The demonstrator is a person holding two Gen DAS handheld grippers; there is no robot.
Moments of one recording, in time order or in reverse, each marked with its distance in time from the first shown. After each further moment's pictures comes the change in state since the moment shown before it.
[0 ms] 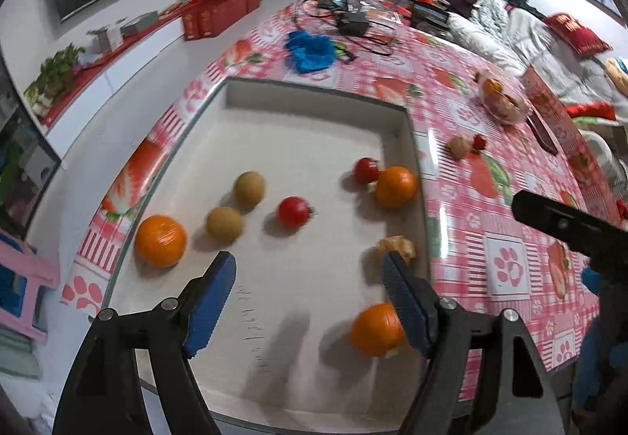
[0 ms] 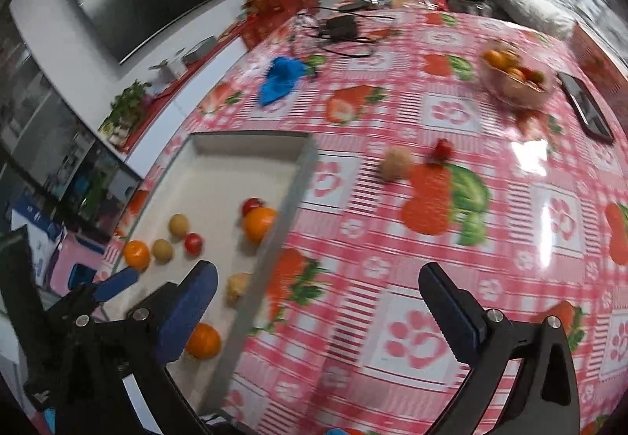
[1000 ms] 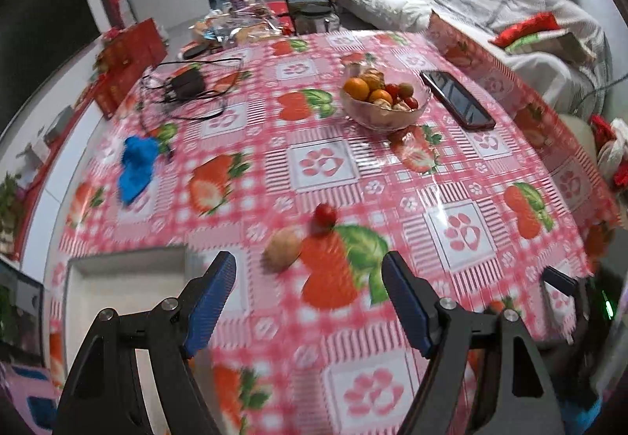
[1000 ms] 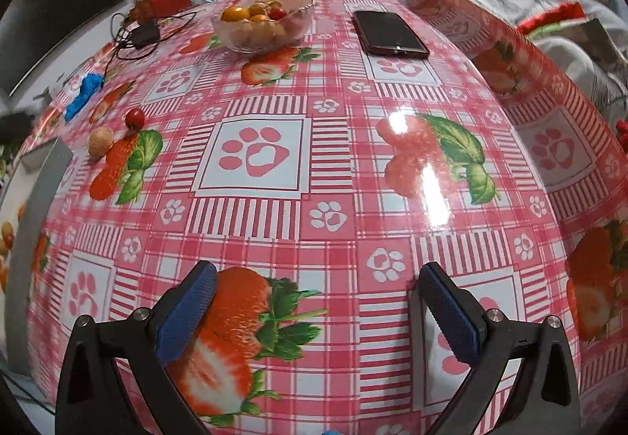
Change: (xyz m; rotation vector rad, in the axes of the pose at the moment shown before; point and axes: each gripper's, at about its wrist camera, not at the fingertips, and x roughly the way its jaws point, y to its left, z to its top) left arm 0.055 -0.213 0.097 0.384 -0.012 -0.058; right arm -0.024 -0.194 -0.055 0.142 -0.027 -0.393
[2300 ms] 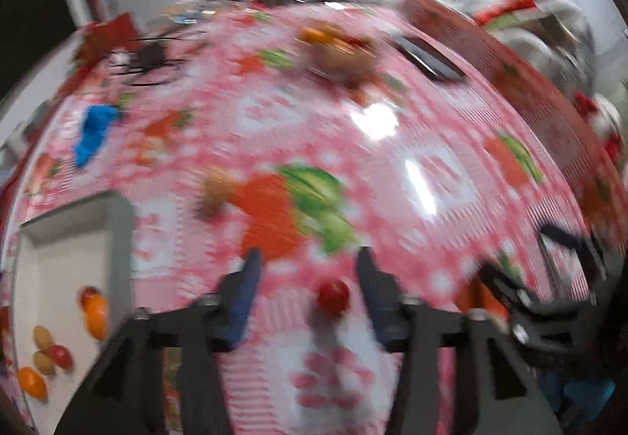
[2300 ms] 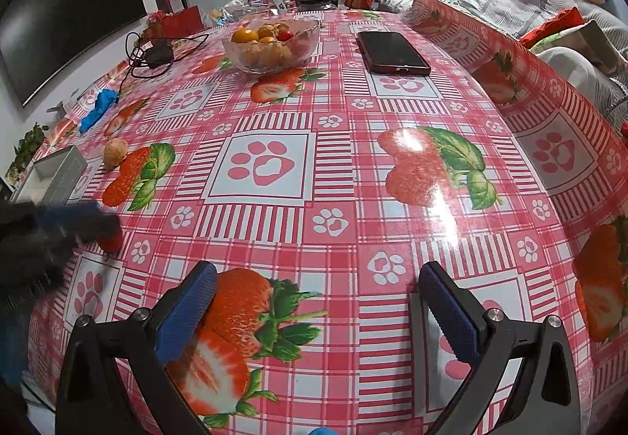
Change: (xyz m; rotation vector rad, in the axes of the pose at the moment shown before) left arm 0.020 -0.017 -0.045 -0.043 0.016 -0.068; right arm -0.006 -0.002 -0.007 0.016 -0.092 0.046
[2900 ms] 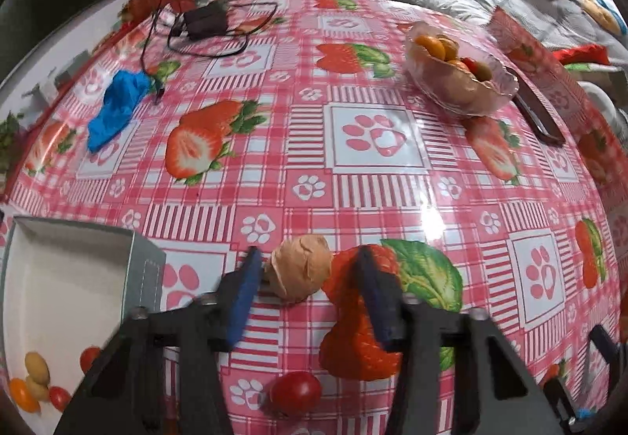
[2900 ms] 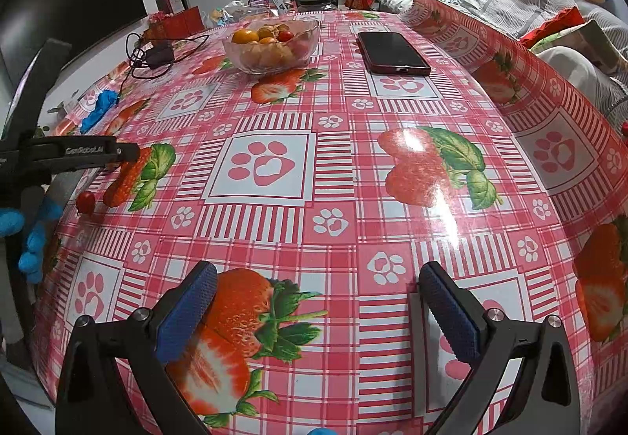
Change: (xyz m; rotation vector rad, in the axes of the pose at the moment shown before) left arm 0.066 0.052 0.038 -0.151 0.048 0.073; right arm 0.000 -0.001 -0.001 0.002 -0.001 0.002
